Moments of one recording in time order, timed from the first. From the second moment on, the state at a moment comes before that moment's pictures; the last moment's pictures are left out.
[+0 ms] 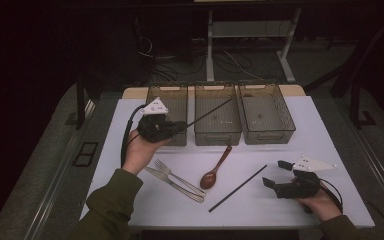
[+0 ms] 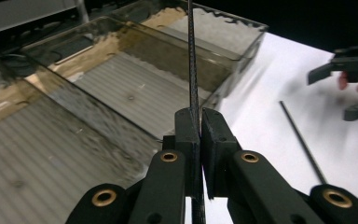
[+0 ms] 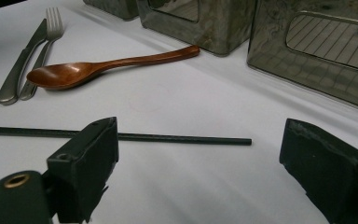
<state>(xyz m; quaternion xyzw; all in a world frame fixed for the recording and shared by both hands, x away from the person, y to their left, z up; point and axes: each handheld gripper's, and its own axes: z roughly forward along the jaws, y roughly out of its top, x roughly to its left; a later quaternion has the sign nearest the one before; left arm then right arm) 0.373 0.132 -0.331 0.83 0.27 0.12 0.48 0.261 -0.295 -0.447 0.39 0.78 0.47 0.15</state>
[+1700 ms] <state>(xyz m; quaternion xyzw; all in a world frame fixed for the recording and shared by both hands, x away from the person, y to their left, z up) 0.457 0.184 -0.378 0.77 0.47 0.19 0.39 0.262 -0.300 -0.446 0.39 0.77 0.48 0.15</state>
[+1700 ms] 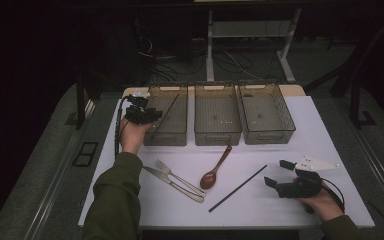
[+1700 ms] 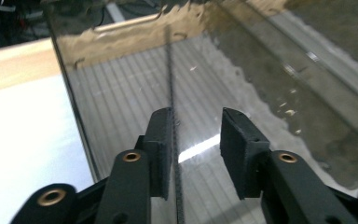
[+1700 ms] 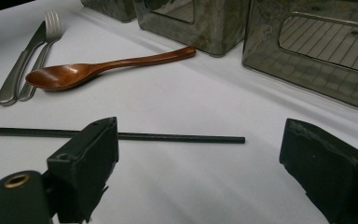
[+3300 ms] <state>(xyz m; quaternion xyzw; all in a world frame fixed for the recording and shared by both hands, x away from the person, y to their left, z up) 0.326 0.090 -0.378 0.83 0.26 0.08 0.48 0.262 -0.296 -0.446 0.39 0.78 0.46 0.15</state>
